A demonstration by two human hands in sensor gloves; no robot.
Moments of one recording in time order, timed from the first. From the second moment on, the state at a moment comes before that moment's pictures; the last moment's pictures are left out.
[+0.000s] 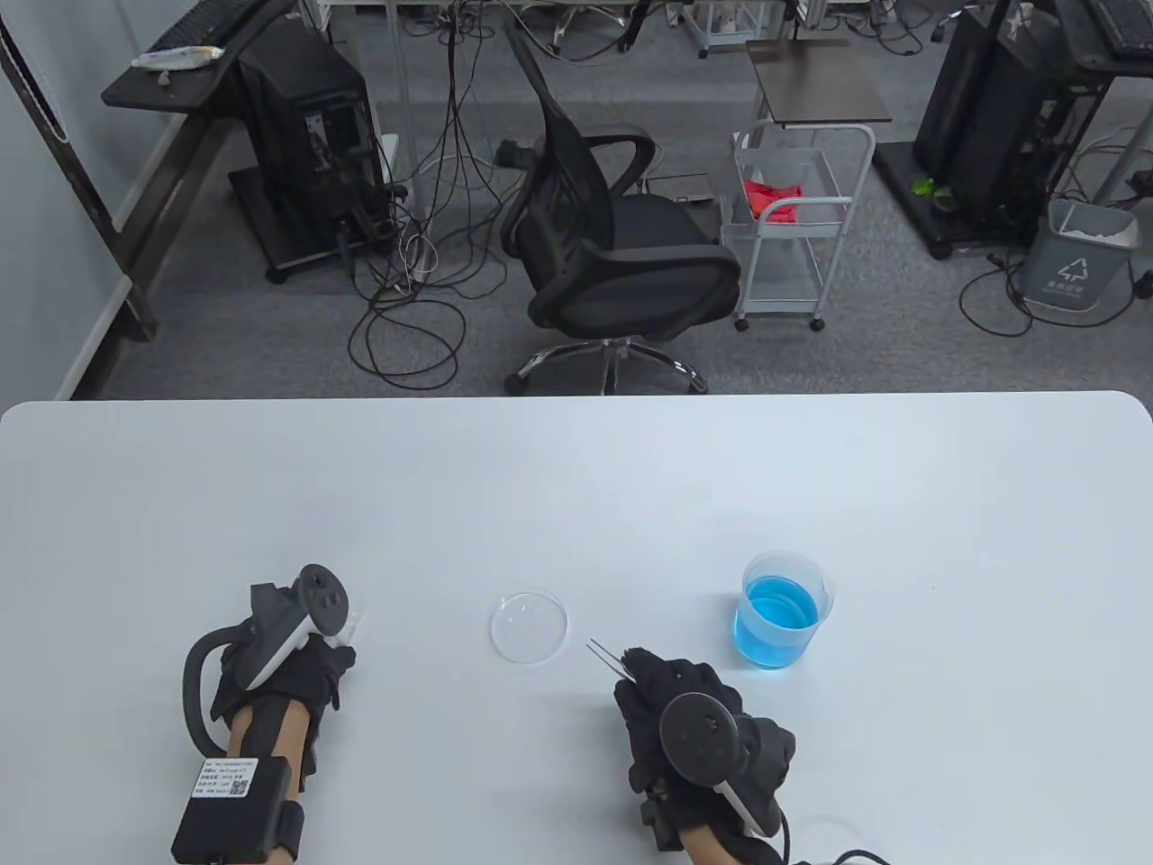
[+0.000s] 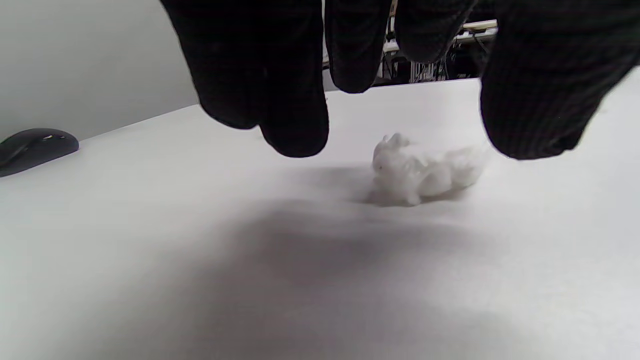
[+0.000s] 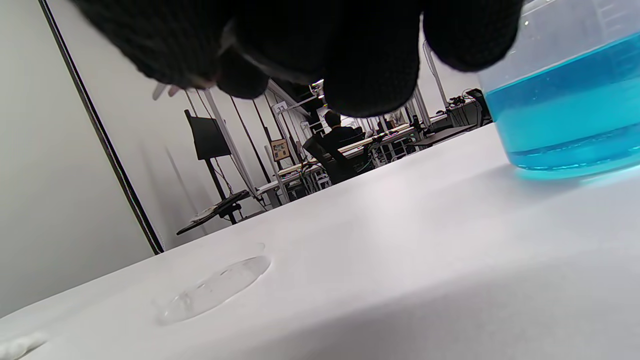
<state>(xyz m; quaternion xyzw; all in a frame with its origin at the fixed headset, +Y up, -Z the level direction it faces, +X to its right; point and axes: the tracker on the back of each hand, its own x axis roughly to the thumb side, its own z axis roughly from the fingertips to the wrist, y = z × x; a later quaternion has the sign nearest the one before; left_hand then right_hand) -0.296 -0.722 -0.360 -0.18 0.16 -0.02 0.97 0.098 -0.713 -0.262 0.02 -0.14 0.96 0.23</state>
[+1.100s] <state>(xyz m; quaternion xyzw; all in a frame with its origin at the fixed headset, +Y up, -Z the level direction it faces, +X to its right) -0.285 -0.754 -0.385 -0.09 0.11 0.00 0.99 0.092 -0.716 -0.263 0.03 -0.13 0.97 0.22</state>
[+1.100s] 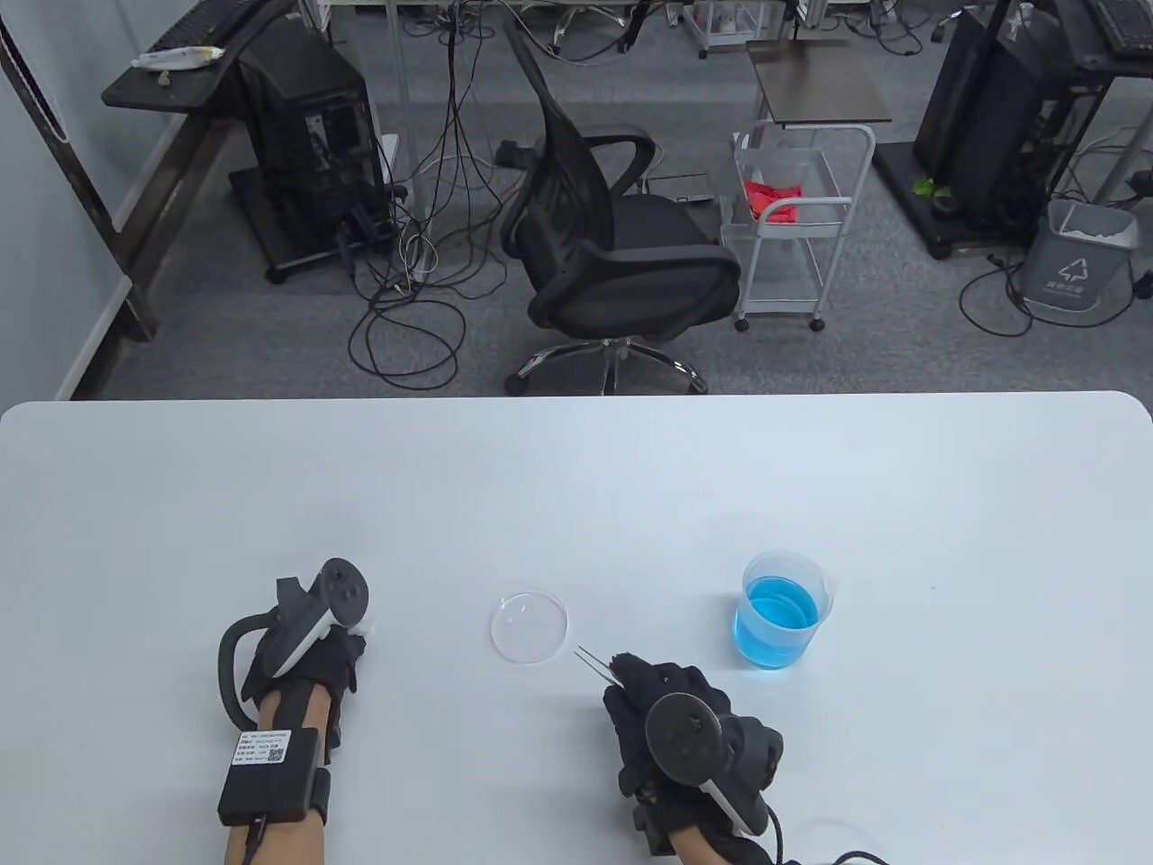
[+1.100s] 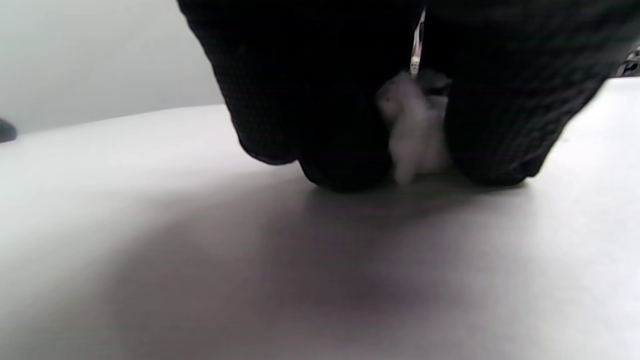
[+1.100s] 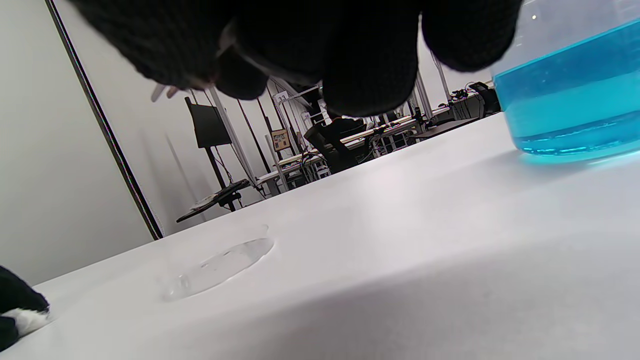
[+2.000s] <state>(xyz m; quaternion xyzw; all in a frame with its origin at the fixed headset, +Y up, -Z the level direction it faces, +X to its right) -0.228 -0.697 -0.289 0.03 -0.03 0.32 0.95 0.094 -0.712 -0.256 0.06 -0.15 0.96 0.23</state>
